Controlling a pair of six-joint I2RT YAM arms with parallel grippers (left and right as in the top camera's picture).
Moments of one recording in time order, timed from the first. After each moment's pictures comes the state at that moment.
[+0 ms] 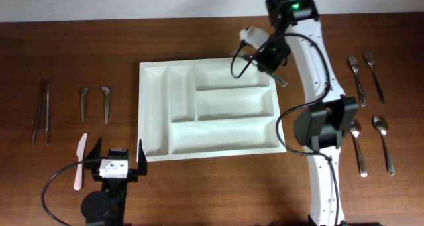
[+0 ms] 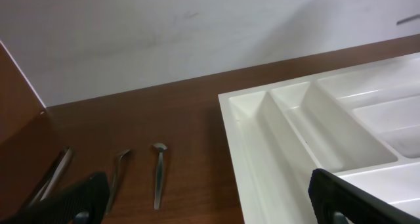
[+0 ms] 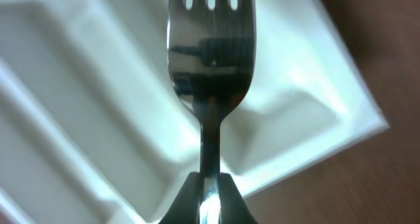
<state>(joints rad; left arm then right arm) 0.11 0.01 0.04 -0.13 0.10 0.20 0.21 2.48 2.60 -1.64 -0.19 -0.79</state>
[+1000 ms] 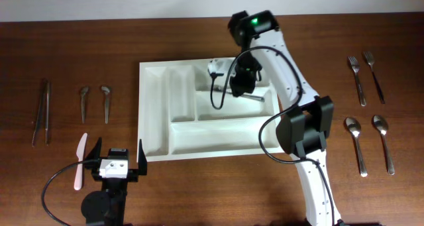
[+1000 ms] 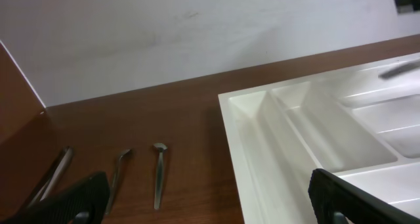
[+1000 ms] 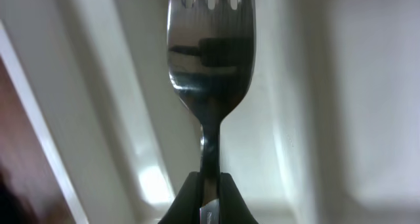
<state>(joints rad) 0.11 0.01 0.04 -0.13 0.10 0.20 0.37 2.48 2.48 -1.69 -0.25 -1.01</state>
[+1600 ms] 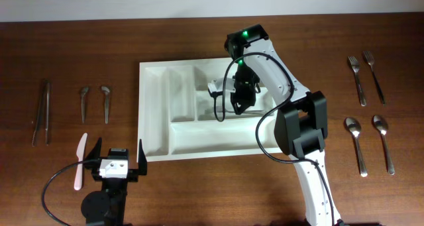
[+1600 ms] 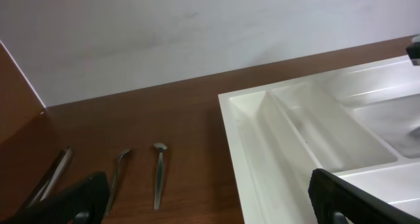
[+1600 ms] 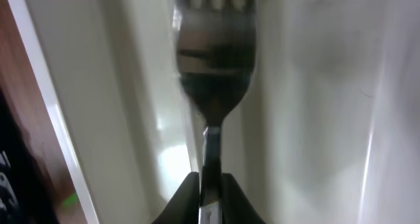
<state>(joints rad) 0.11 0.01 0.04 -0.13 0.10 0.20 0.38 2.48 2.30 -1.69 -0.25 -1.14</state>
